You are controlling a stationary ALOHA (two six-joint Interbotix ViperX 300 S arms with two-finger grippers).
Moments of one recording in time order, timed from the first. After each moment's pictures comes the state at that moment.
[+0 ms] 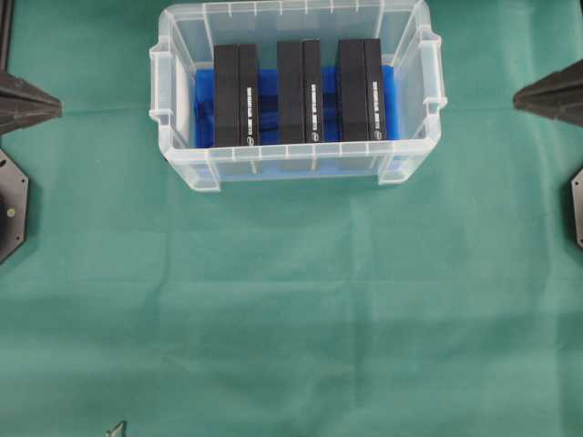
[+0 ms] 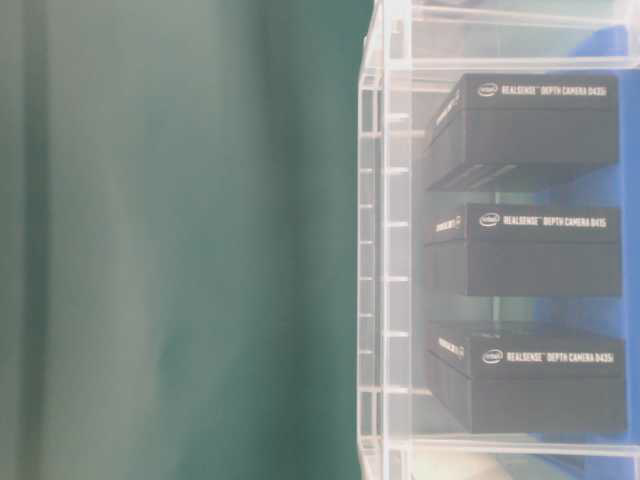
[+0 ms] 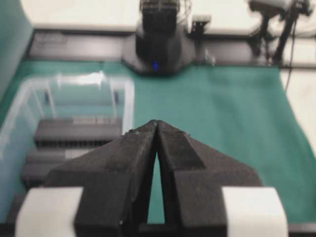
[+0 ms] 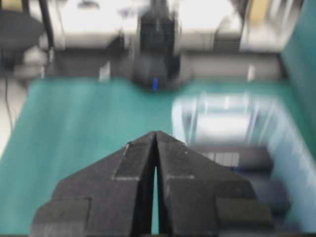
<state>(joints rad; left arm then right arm) 0.00 -0.96 0.64 0.02 0.50 -0.04 -0.01 -0.85 0.56 0.00 0.56 0.17</state>
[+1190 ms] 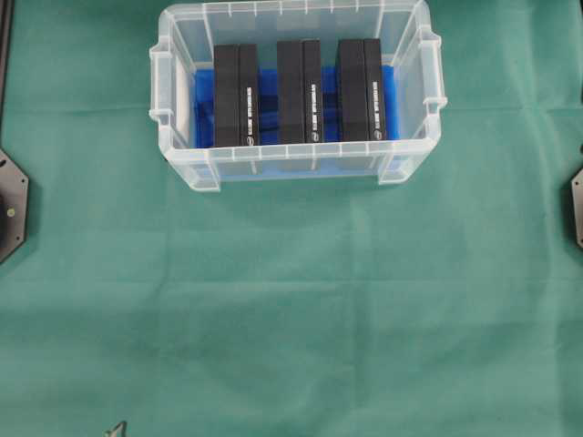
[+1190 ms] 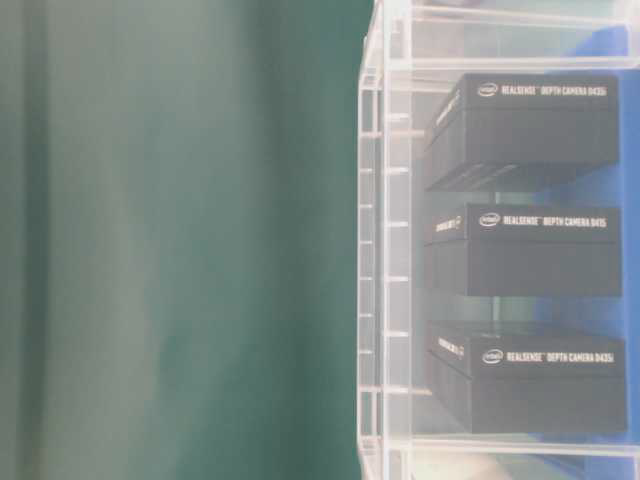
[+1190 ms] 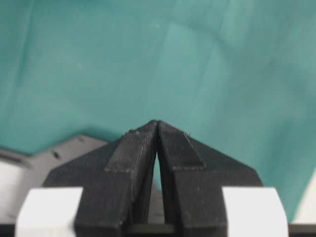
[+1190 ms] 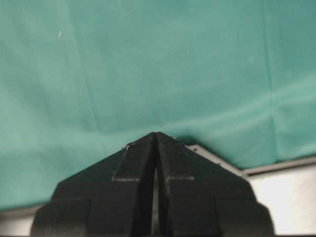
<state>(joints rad) -0.01 -0.80 0.43 0.02 1.48 -0.43 -0.01 -0.66 0.39 -0.04 1.60 0.43</state>
